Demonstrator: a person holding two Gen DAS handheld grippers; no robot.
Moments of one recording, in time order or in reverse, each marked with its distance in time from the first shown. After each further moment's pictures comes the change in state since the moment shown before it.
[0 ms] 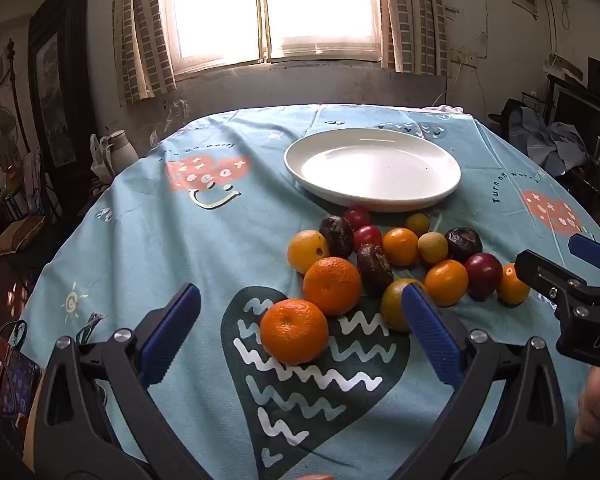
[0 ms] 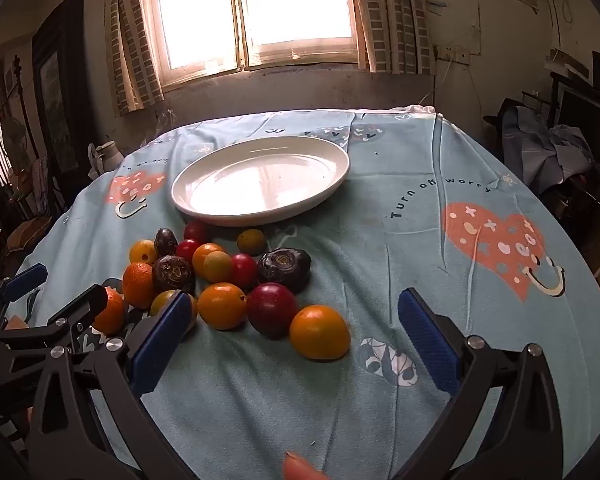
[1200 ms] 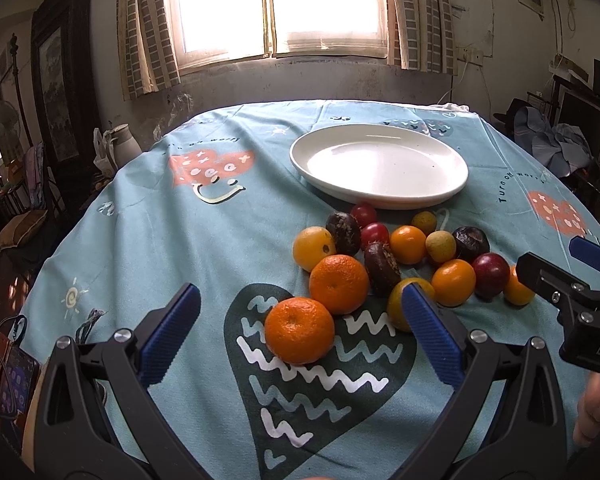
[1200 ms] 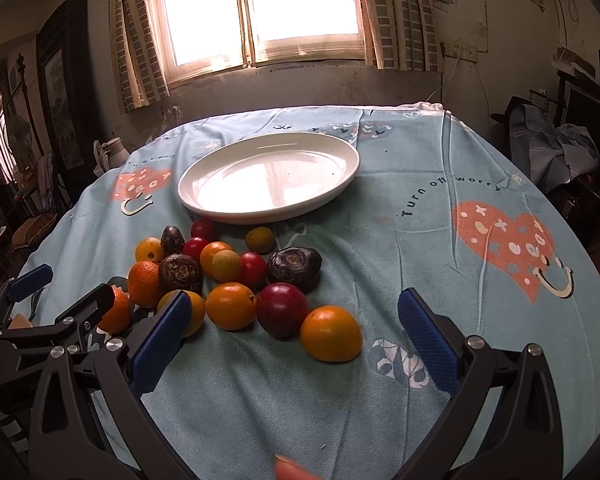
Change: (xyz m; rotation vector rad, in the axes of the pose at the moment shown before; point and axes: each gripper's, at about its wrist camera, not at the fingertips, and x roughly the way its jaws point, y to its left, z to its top) left arm 0.007 0.004 -0.002 -0.015 0.019 0.009; right arm 0.006 0.006 0.002 -0.005 0.011 0.019
